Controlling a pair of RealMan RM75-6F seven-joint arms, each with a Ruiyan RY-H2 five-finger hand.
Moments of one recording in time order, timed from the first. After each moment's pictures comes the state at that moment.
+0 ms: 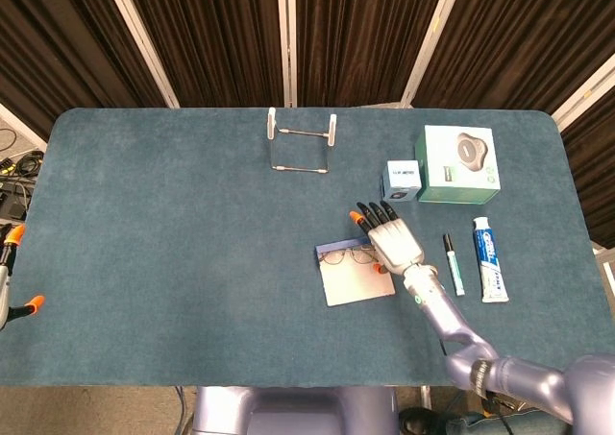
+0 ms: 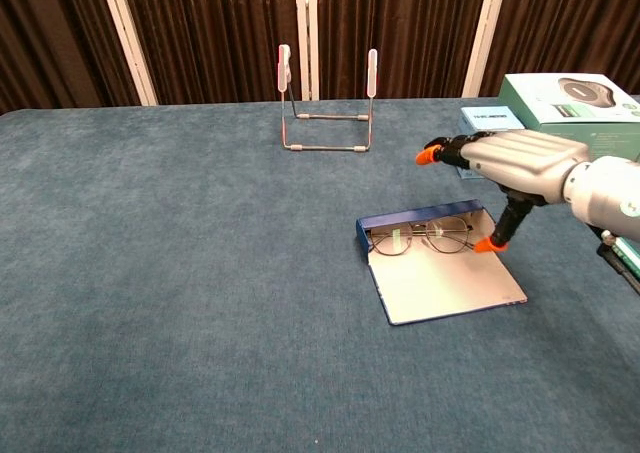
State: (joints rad) left arm -0.12 -1.08 -0.10 -1.72 1.25 1.43 0.31; right arm 0.72 -1.59 0.11 -1.27 -1.28 0.96 -0.28
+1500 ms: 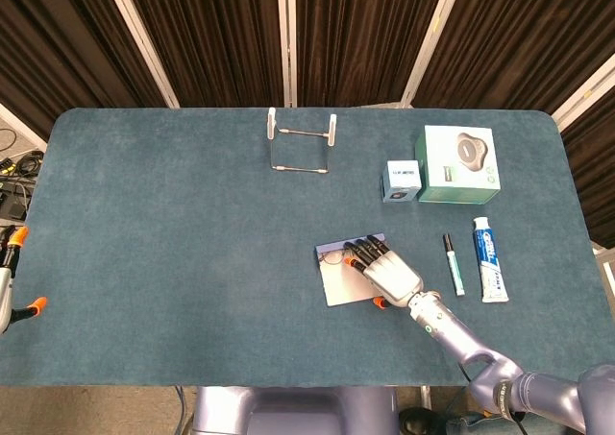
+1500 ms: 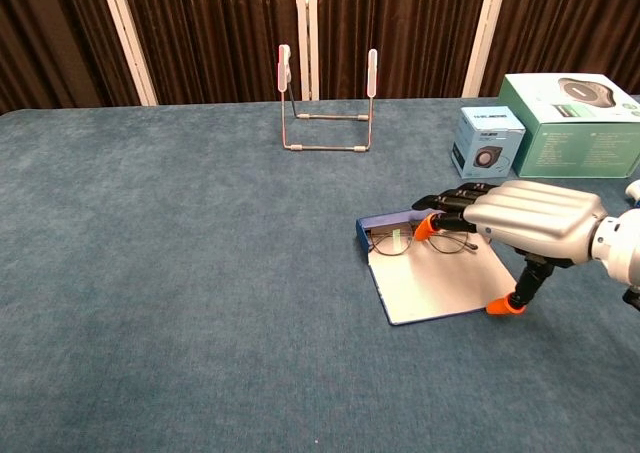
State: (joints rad) left arm -0.12 -1.09 -0.09 -1.73 1.26 1.44 0.32; right arm 0.68 -1.57 -0.02 -1.23 -1.56 0.98 -0.12
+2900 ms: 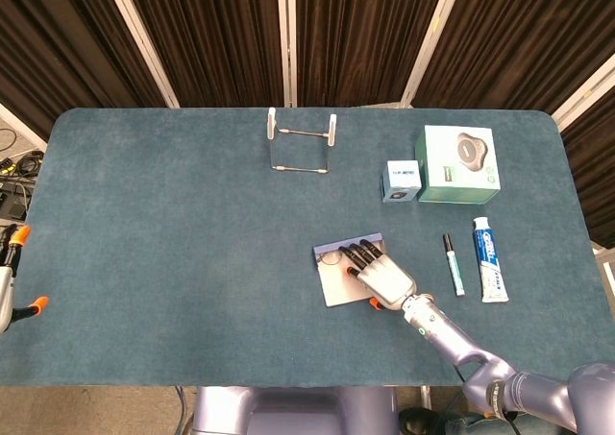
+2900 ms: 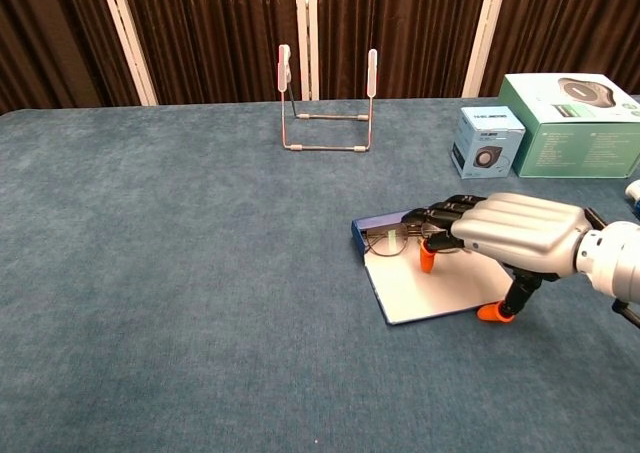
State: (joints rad) left arm -0.12 -1.09 -0.09 -1.73 1.26 1.44 0.31; right arm 0.68 -1.61 -0.02 -1.21 -1.57 0.97 -0.14
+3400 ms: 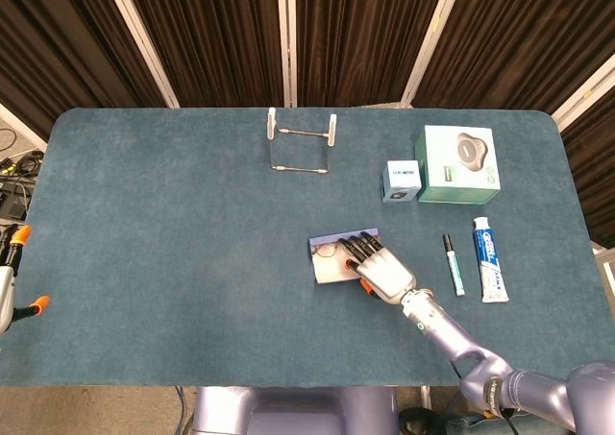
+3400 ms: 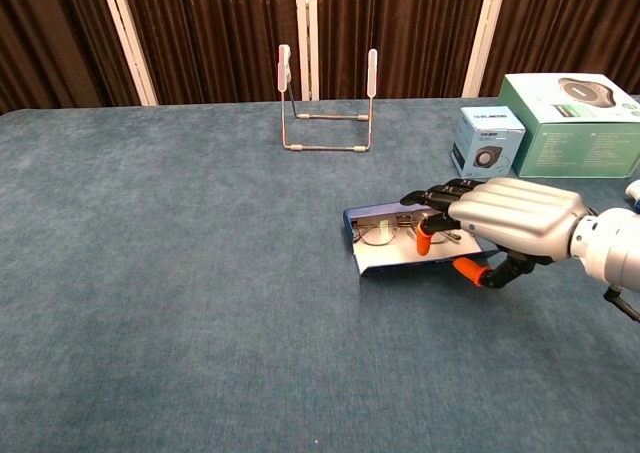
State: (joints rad) left arm -0.12 -1.09 -0.09 -1.73 1.26 1.44 0.32; right arm 0.69 -1.62 0.01 -1.20 -1.55 0.98 -0.13
